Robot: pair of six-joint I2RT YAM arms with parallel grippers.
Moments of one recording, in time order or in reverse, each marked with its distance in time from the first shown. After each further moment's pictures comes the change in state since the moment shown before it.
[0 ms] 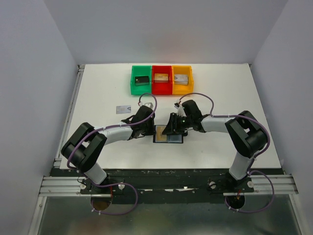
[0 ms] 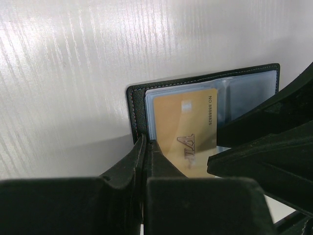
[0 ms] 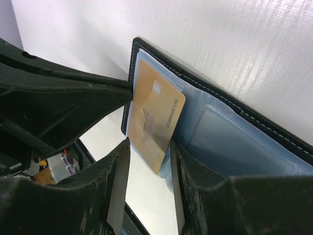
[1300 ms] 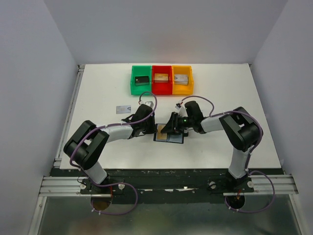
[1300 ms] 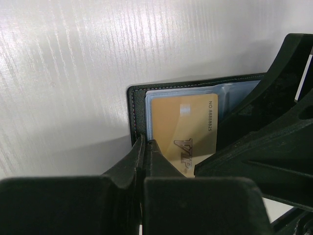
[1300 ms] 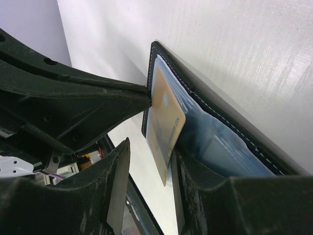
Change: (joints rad) left arm 0.019 0.039 0.005 0.072 0.063 -0.006; right arm -0.046 0.099 -0.050 0.258 -0.161 0.178
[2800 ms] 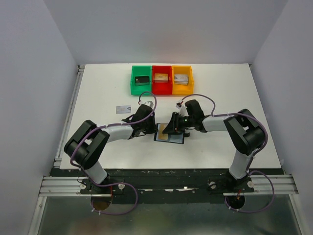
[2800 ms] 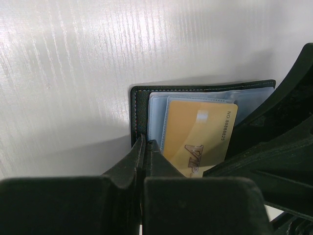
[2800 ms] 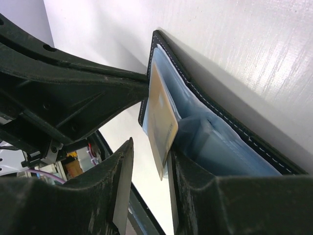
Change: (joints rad) left arm -0.001 0.005 -0.005 0.022 -0.001 -0.023; right arm 0.000 -0.061 0.017 -0.136 0.031 -0.081
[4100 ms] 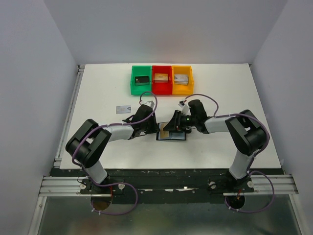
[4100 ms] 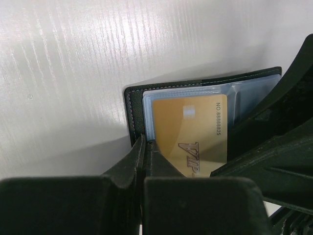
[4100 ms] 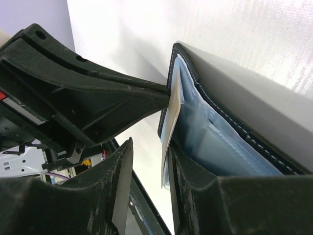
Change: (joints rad) left arm 0.001 0.022 -0.009 0.069 0.035 -0.004; right arm -0.026 -0.026 -0.050 0.132 -0.019 0.086
